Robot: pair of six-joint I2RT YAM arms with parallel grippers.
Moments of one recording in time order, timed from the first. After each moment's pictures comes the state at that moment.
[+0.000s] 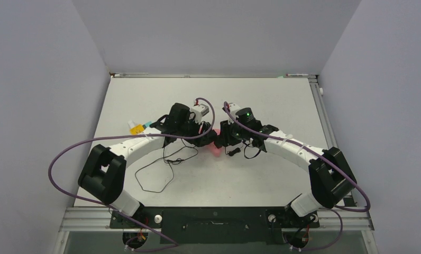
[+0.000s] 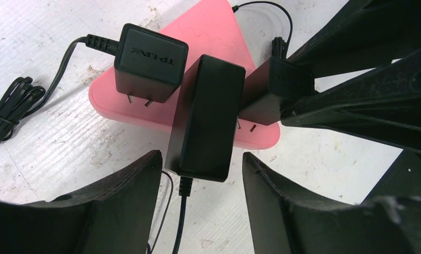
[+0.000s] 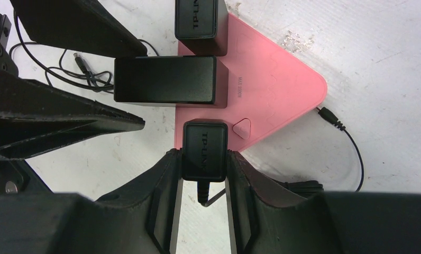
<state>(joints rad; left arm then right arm) -0.56 1.56 1.00 -0.21 0.35 -0.13 0.62 1.51 0.95 -0.17 -0.27 0.27</state>
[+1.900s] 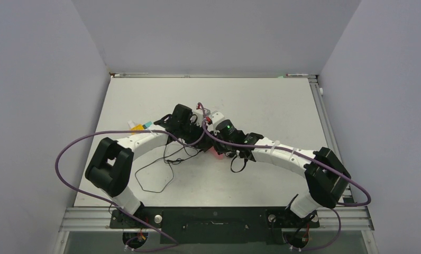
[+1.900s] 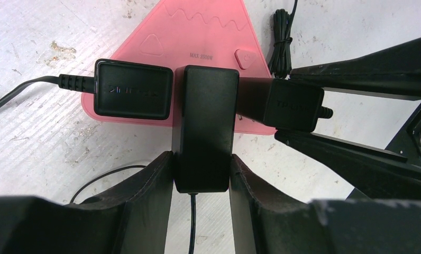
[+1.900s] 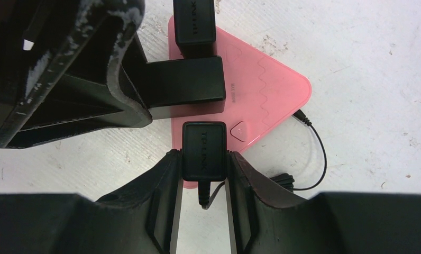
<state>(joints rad) -0.55 1.65 1.02 -0.27 0.42 -0.12 0.86 1.54 0.99 -0.23 0.15 0.12</state>
